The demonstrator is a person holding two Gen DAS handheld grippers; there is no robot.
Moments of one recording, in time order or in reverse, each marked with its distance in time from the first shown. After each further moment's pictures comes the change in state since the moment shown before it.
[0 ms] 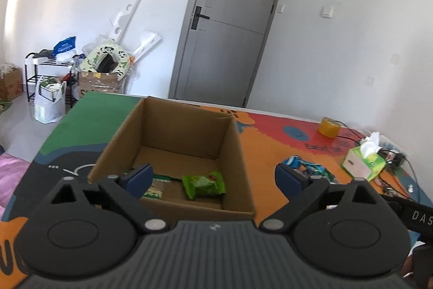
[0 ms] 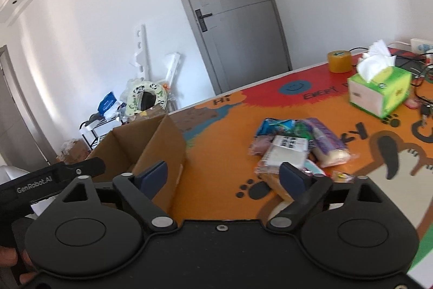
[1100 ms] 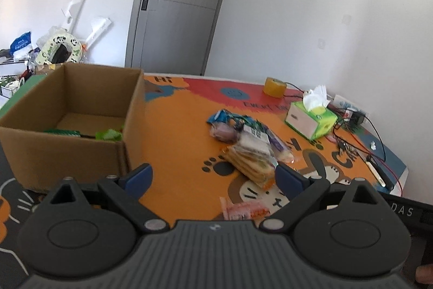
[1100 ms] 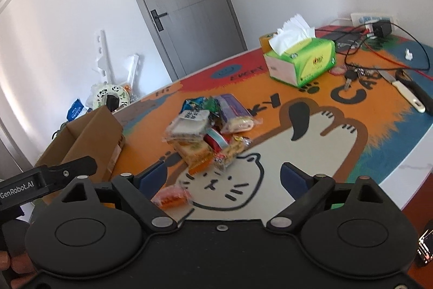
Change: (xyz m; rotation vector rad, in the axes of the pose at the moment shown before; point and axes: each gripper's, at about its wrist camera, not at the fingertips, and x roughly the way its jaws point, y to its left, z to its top) left arm 0.004 -0.087 -0.057 0.099 0.101 -0.152; right arm -0.041 -0.092 -0.037 0.099 0.032 -0.124
